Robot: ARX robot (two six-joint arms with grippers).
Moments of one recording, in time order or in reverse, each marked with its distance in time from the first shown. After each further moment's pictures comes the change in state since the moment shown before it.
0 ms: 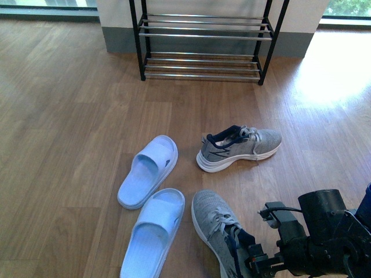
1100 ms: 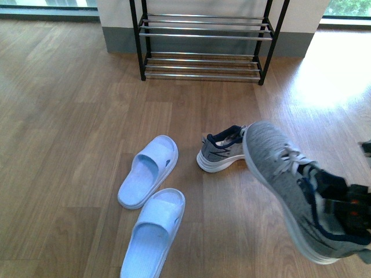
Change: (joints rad) left arm 0.000 0.000 0.000 0.000 0.000 0.000; right arm -0.206 -0.798 -0.546 0.192 0.119 0.178
